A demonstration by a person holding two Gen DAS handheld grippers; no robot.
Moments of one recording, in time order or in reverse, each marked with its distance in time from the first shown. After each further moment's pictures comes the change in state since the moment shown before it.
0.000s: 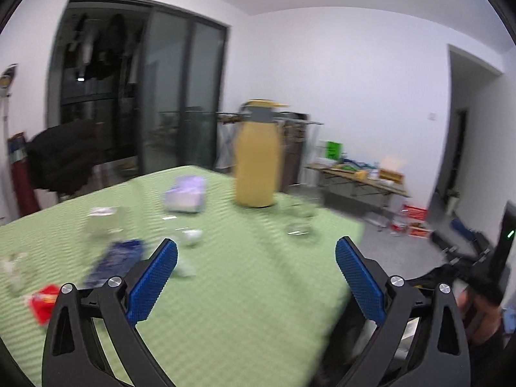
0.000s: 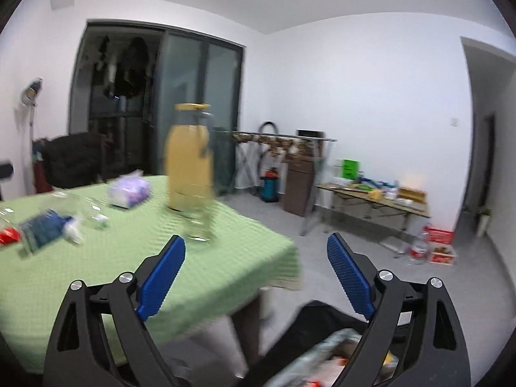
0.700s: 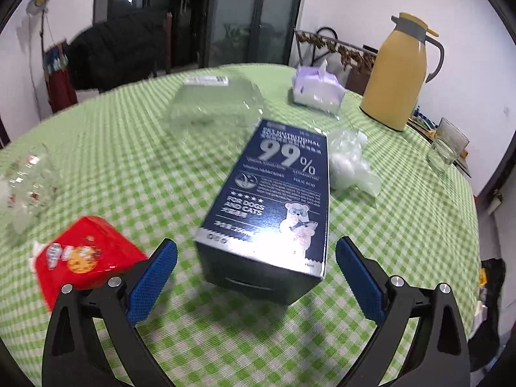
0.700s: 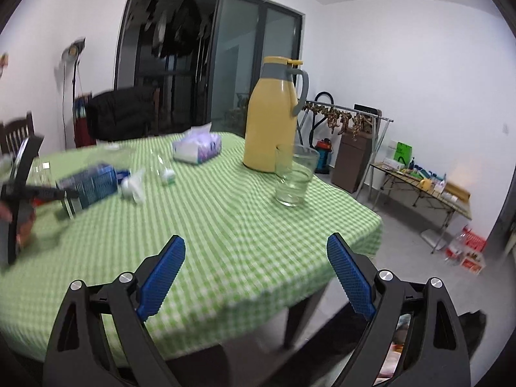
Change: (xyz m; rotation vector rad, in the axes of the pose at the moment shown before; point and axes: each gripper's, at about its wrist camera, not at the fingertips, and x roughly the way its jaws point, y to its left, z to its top) left arm 0.116 0.187 -0.078 -0.192 0.395 0.153; right arm 0.024 0.088 -0.031 -0.149 0.182 0.142
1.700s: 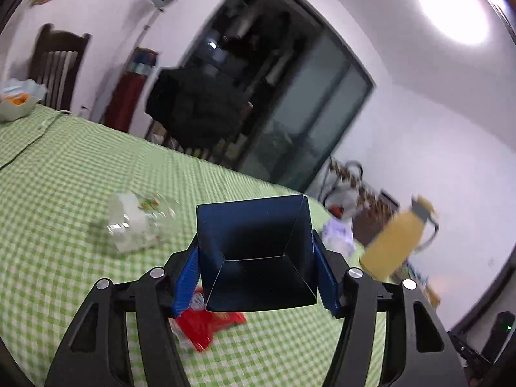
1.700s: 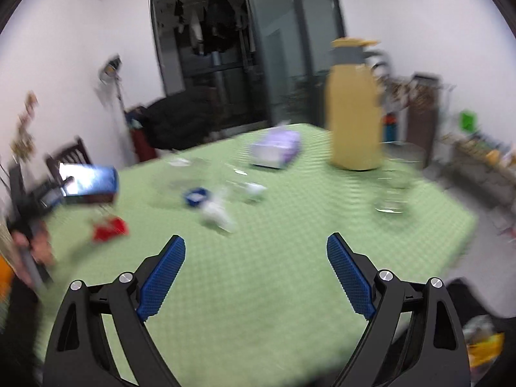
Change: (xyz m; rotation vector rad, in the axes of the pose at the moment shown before) left arm -0.150 0.129 -0.013 -0.458 -0.517 -0.021; right arm 0.076 0.081 0.083 0.183 0.100 0.444
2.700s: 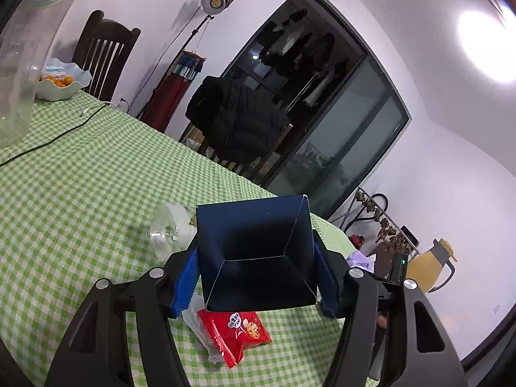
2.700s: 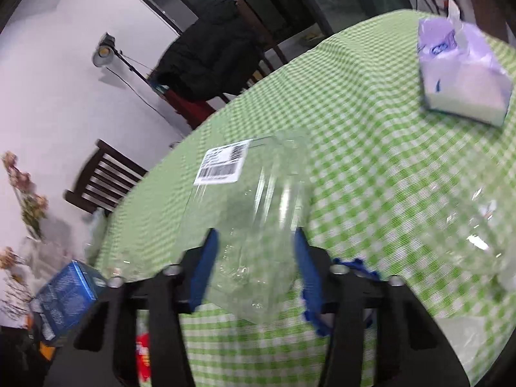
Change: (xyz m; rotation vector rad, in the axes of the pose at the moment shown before) left arm -0.005 0.029 0.011 -0.145 -0.042 0.112; right arm 0.310 0.095 0.074 0.257 0.374 0.310
